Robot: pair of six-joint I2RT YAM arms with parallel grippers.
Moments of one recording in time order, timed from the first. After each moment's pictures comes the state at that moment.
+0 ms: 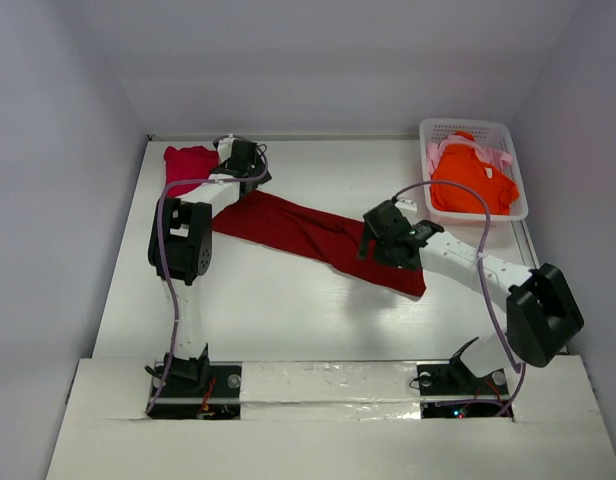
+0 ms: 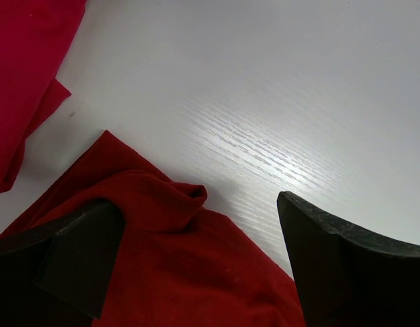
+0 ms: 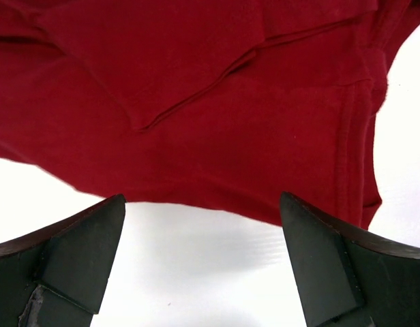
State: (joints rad) left arm -0.23 2.10 1.51 -0.19 -0.34 -0.64; right arm 0.64 1.44 1.00 -0.62 0.39 0.80
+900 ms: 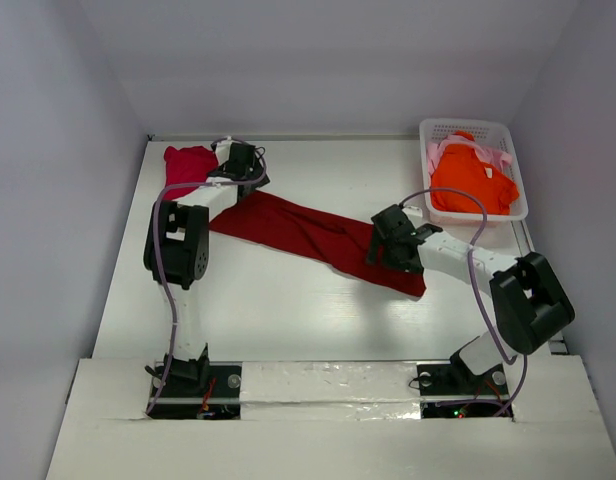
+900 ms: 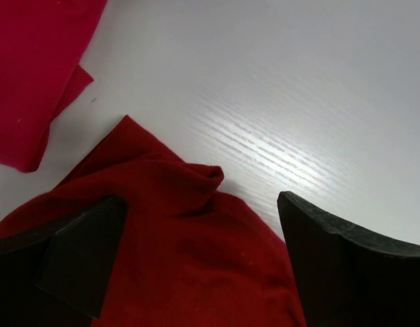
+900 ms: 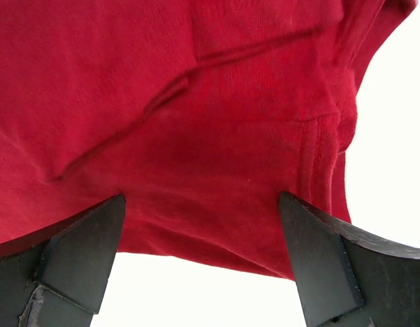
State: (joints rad) left arm -0.23 2.06 1.46 -0.18 -0.35 -0.63; right arm 0.55 1.54 0.92 -0.52 0.39 0.73
